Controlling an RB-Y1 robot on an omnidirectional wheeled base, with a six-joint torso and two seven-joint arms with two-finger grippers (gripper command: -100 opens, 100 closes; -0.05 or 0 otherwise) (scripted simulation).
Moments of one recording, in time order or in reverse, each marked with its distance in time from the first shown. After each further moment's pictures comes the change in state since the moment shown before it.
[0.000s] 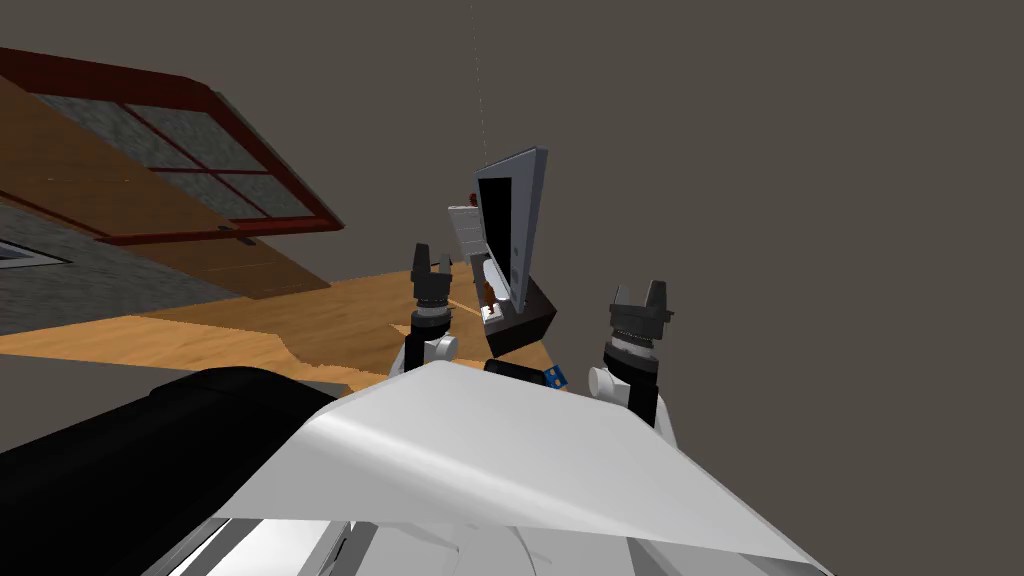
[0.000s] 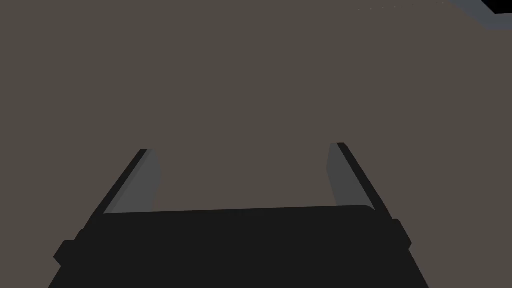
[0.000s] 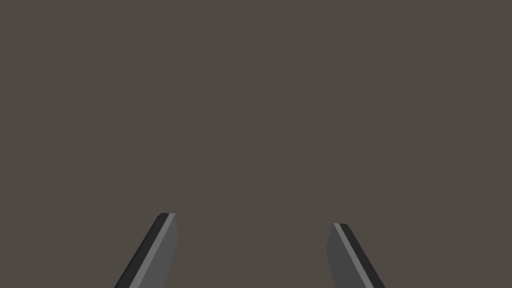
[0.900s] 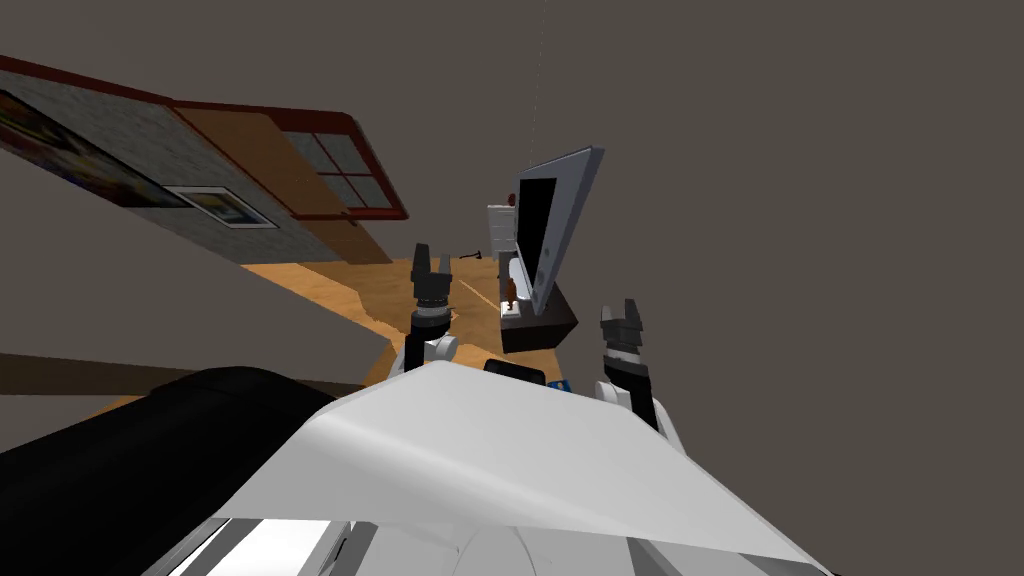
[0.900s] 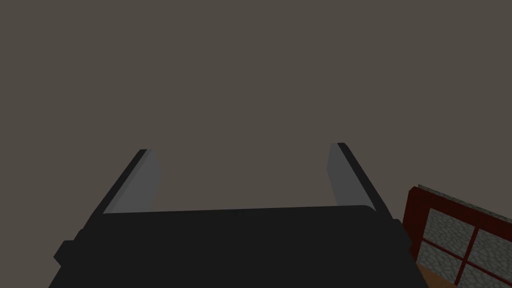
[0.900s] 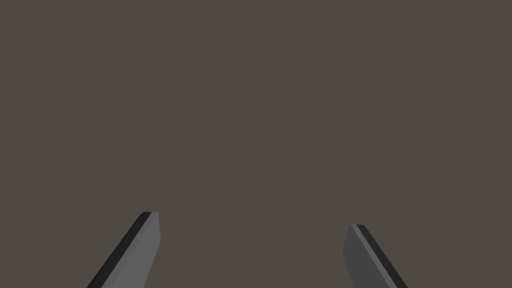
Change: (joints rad) left arm 0.000 0.000 0.000 0.000 0.000 0.000 0.000; right arm 0.042 -0.153 -0.020 0.171 -0.055 0.058 -0.008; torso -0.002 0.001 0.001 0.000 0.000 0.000
